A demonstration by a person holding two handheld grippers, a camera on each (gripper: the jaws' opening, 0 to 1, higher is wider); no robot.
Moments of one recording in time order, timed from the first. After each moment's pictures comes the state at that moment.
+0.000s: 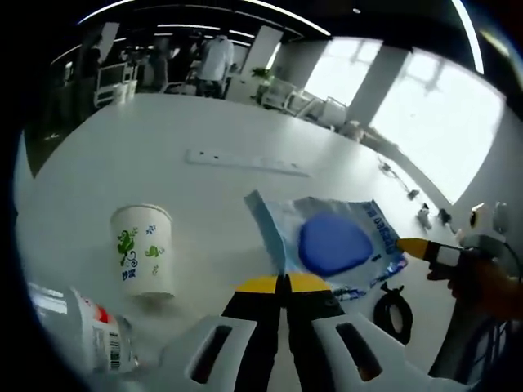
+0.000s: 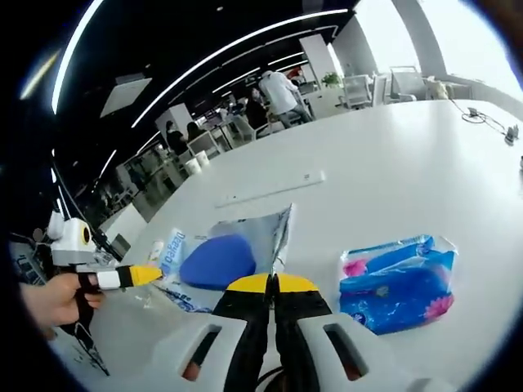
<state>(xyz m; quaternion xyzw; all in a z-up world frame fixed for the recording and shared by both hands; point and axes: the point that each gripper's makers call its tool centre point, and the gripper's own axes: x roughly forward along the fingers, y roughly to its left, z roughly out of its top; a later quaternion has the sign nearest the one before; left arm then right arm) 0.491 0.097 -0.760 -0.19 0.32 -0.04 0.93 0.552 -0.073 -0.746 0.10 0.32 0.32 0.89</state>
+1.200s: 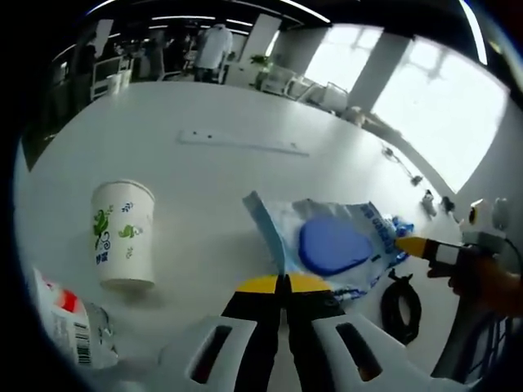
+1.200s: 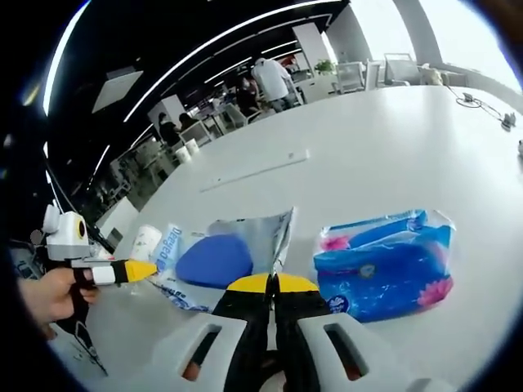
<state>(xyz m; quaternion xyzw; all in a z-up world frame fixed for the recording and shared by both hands) 0.494 0.083 -0.788 -0.19 0.36 -0.04 0.91 0.554 -0.091 -0.785 0.10 0.35 0.31 0.88</state>
